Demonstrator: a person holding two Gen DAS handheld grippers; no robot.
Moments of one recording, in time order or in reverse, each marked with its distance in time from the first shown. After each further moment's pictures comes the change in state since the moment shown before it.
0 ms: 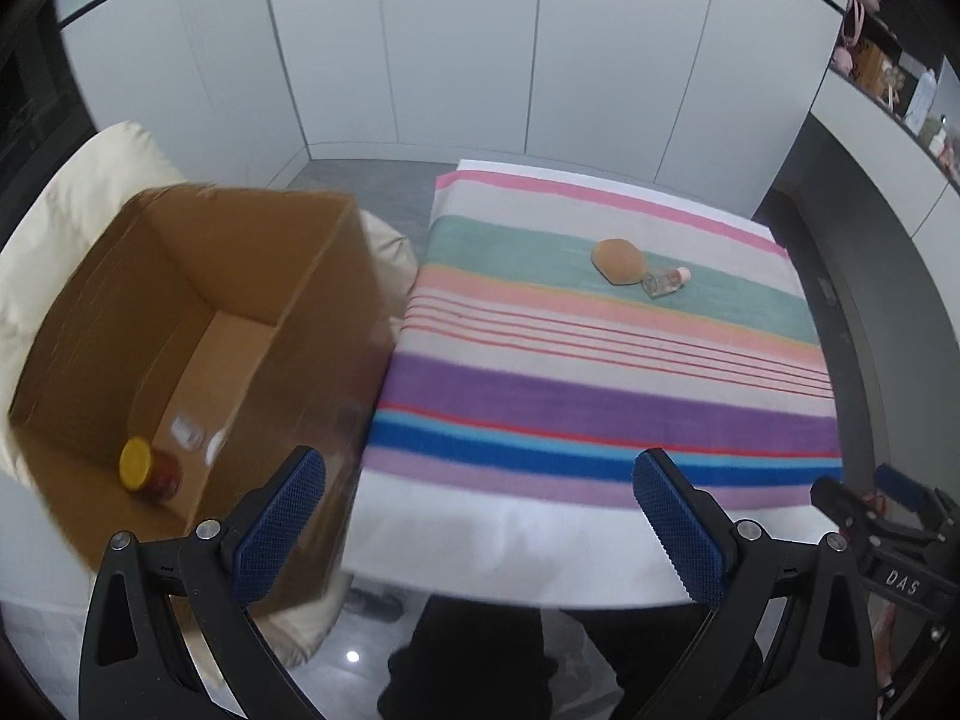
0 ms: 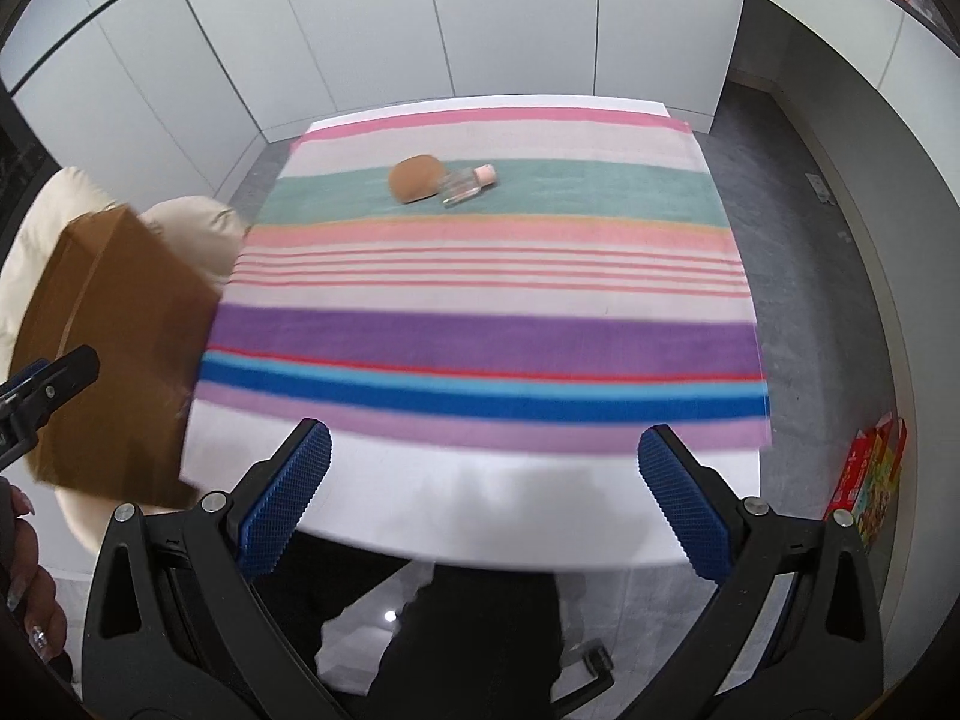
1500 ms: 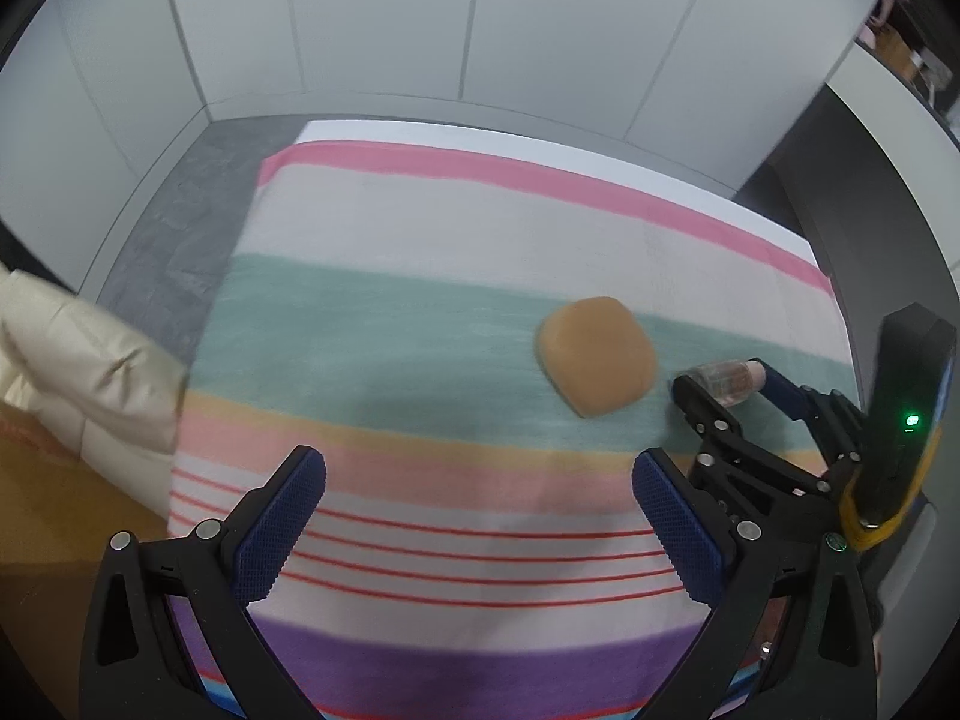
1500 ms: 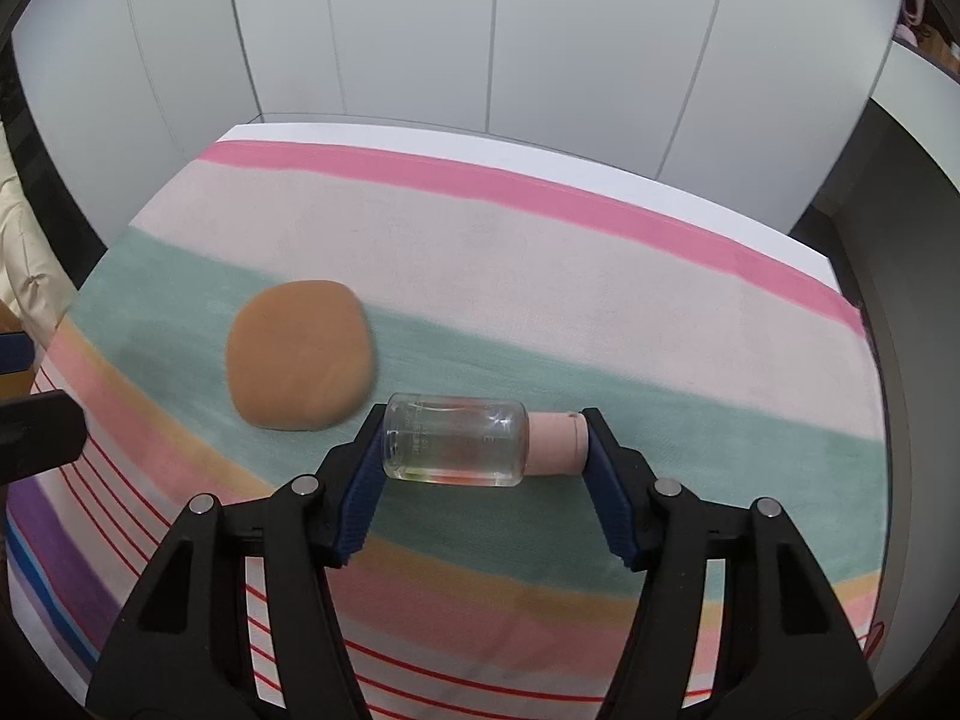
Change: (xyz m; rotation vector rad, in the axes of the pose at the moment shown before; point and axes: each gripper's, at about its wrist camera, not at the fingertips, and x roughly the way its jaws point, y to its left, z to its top) left arm 0.230 -0.080 0.130 0.029 0.140 -0.146; right arm 0.241 0.013 0.163 -0.247 -0.110 -0.041
